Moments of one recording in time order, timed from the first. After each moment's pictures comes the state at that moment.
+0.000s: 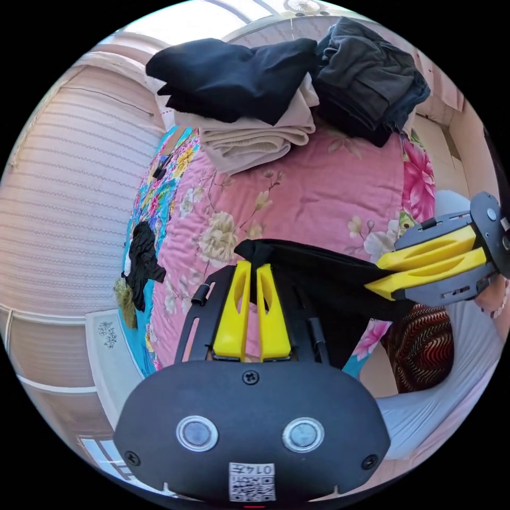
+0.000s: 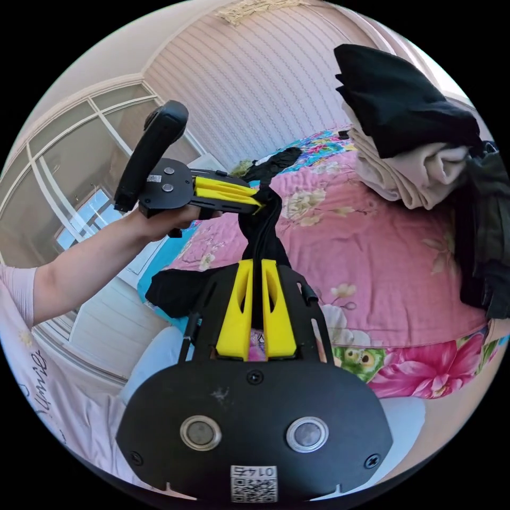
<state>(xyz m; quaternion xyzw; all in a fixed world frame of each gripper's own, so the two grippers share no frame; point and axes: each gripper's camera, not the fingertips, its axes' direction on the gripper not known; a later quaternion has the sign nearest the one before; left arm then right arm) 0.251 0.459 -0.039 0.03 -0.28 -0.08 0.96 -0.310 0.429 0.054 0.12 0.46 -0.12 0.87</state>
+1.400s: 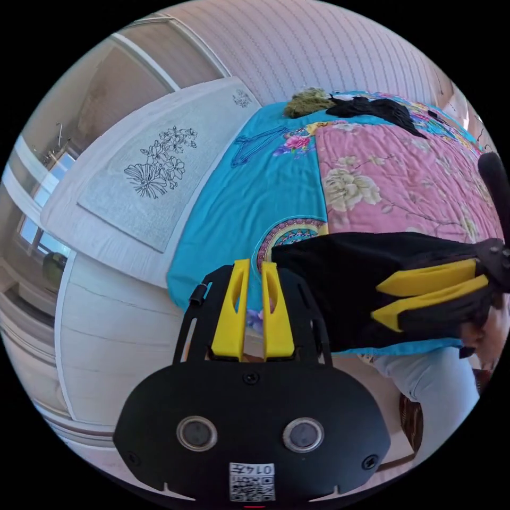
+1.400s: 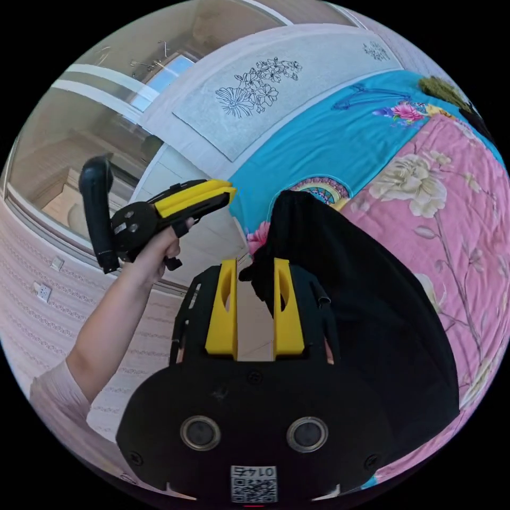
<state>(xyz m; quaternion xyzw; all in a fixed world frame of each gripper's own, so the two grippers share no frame) 0.122 1.441 -0.275 -0.01 -0.30 -0.63 0.72 -0.214 0.205 0.809 -0.31 0.29 -0.15 0.89</state>
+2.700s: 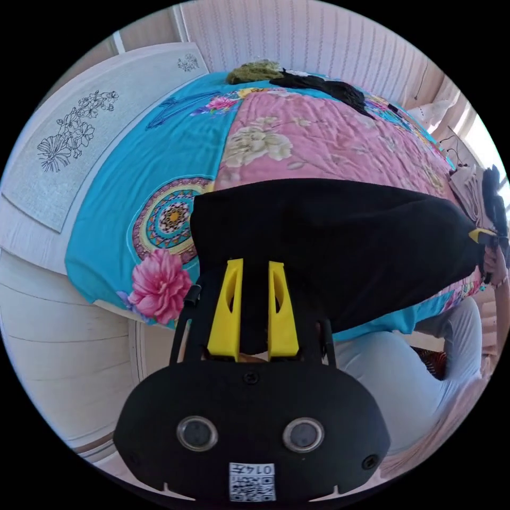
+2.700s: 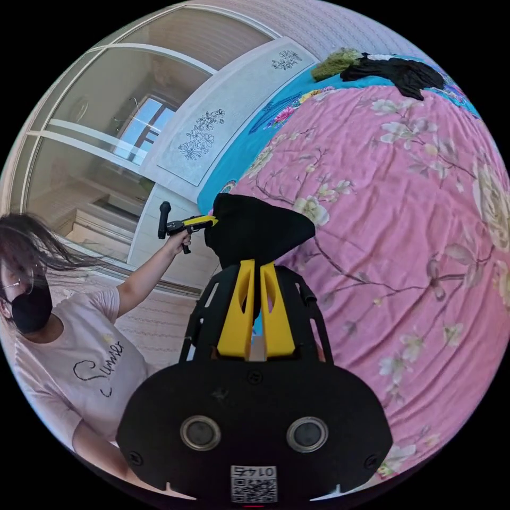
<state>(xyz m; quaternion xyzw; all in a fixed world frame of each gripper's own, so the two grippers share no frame) 0.102 1.411 -0.219 0.08 -0.10 -0.60 0.79 -0.179 0.156 0.403 -0.24 0.31 -0.07 0.92</state>
